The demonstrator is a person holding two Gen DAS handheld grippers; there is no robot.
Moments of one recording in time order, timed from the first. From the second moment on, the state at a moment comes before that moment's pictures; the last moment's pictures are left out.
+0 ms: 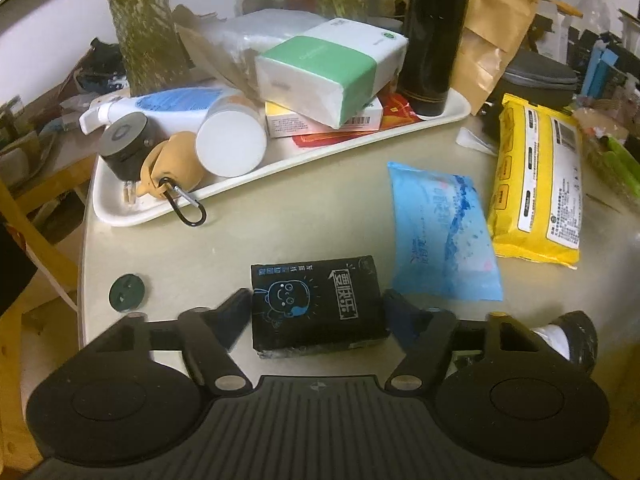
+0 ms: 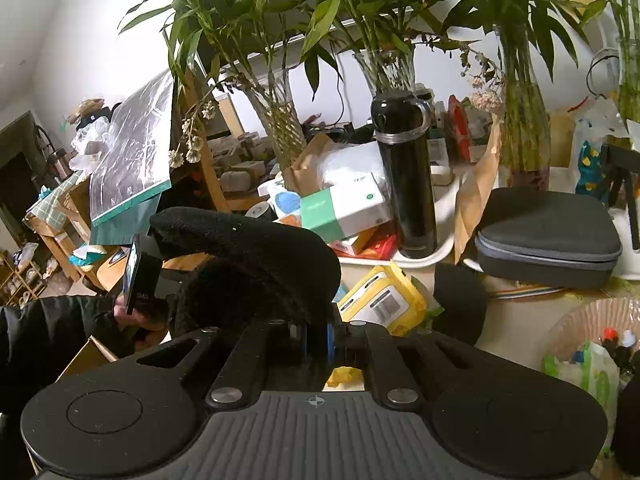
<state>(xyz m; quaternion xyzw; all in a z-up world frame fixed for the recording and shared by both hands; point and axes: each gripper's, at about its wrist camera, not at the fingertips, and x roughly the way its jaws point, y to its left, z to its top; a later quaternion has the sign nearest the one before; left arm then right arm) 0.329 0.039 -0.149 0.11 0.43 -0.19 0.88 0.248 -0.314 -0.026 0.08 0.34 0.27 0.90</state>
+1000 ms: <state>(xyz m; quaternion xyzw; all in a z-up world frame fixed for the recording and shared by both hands) 0.221 0.057 -0.019 0.09 0.33 -0.17 0.92 0.189 -0.307 0.018 0.08 0.32 0.29 0.90</state>
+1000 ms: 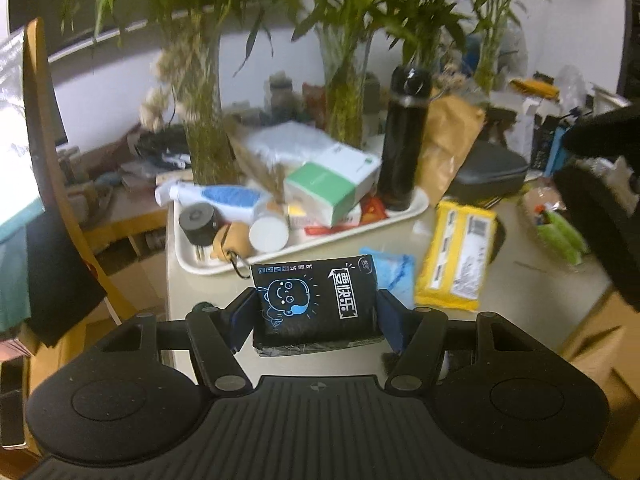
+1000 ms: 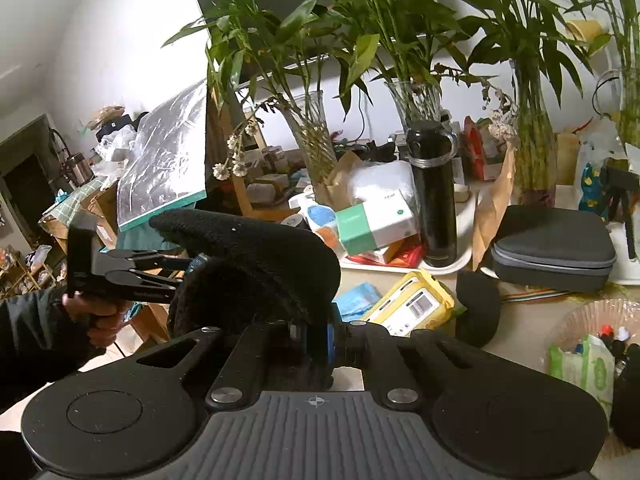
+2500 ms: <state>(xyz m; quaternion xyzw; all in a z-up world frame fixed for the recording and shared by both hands) 0.060 0.031 0.030 0.04 0.29 -0.23 0.93 0.092 -0.290 0.027 0.01 0.33 0.29 0.90</state>
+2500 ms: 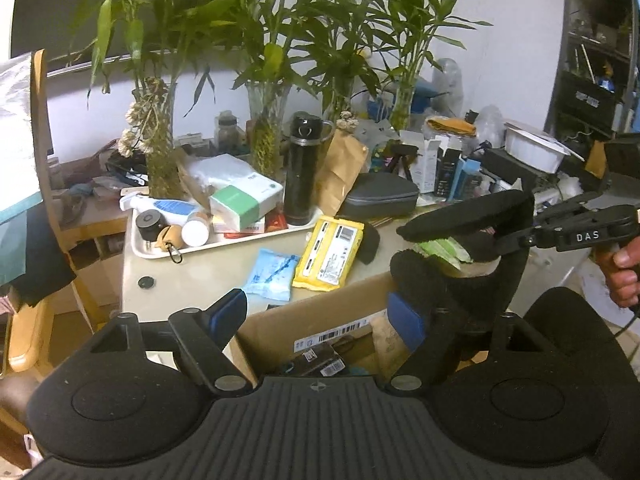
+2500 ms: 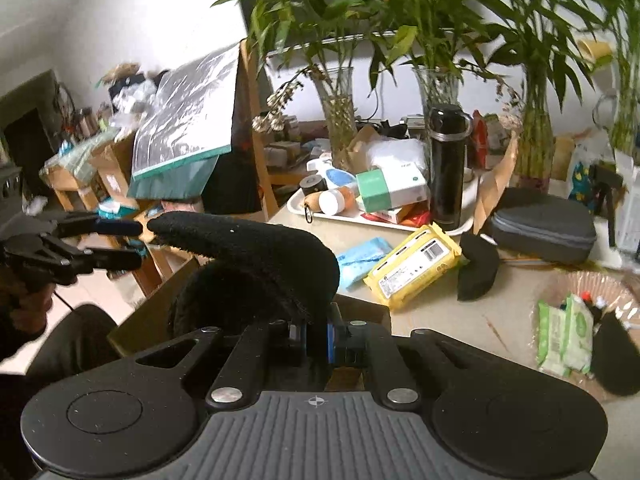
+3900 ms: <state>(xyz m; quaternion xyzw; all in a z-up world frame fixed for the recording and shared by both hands) 0.044 0.022 0.009 0.05 0.33 -0.20 0.92 0.090 -0.251 -0.006 -0.03 0.35 0.27 0.90</state>
